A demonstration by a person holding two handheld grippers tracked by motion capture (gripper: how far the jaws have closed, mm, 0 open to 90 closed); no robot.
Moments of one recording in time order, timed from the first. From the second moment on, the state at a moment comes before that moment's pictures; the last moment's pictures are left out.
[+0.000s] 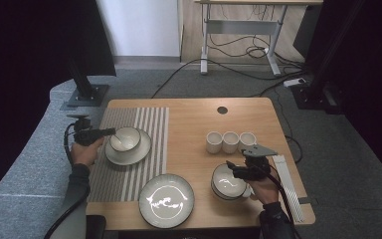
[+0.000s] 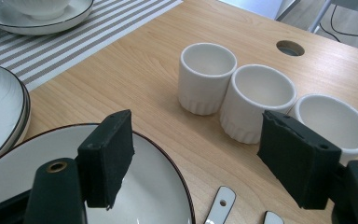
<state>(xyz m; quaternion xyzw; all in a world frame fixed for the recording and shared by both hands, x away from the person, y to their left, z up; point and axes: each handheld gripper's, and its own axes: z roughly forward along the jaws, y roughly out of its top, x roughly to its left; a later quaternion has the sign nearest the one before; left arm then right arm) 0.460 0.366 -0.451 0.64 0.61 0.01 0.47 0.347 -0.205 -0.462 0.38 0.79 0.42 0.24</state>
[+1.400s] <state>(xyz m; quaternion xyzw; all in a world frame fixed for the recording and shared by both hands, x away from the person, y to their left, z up) 0.458 0.372 -0.475 0.67 0.62 0.13 0.39 0.348 -0.208 -0.462 0.39 0.79 0.41 0.24</state>
